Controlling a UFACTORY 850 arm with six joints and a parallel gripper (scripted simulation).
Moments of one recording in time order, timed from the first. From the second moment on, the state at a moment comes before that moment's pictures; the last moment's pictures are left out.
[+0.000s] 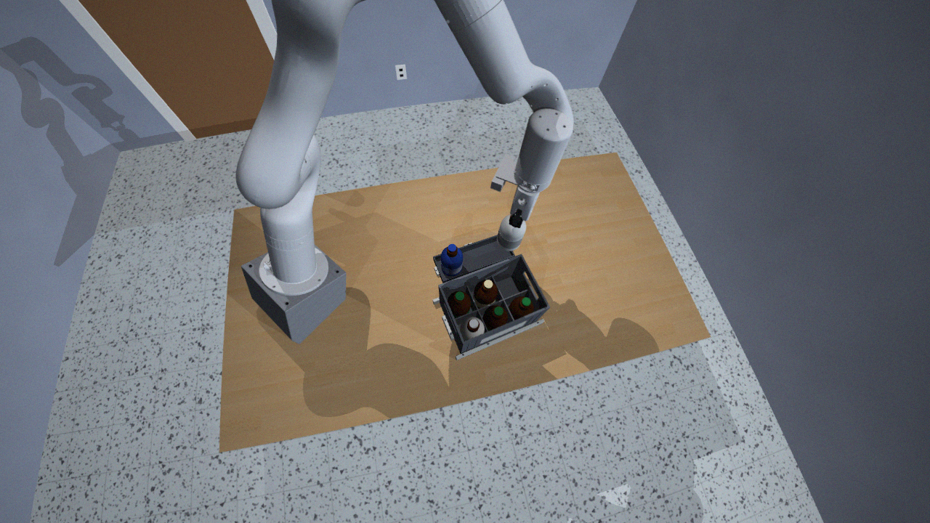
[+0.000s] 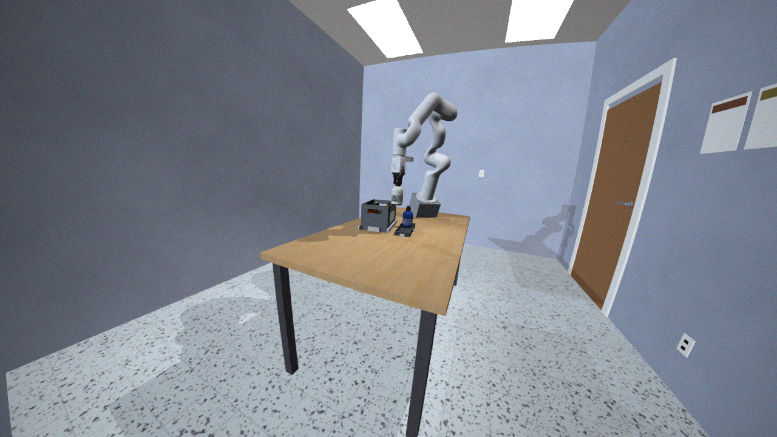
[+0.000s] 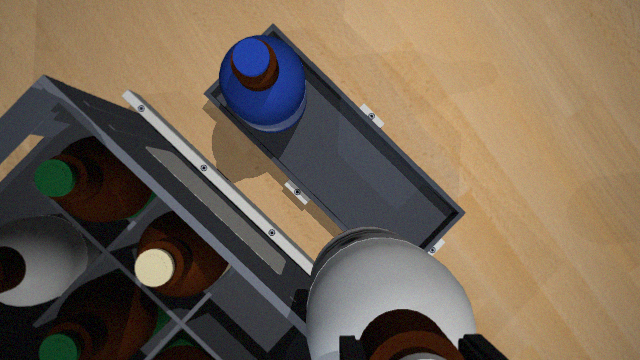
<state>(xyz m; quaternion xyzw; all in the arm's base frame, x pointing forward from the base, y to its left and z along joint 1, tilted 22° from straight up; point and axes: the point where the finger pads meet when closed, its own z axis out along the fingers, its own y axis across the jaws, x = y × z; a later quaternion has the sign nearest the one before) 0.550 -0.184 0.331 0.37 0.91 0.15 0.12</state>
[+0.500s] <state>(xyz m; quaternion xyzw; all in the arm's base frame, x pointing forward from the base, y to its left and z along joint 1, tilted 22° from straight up) 0.545 -0.215 0.323 0.37 0.91 0.15 0.12</state>
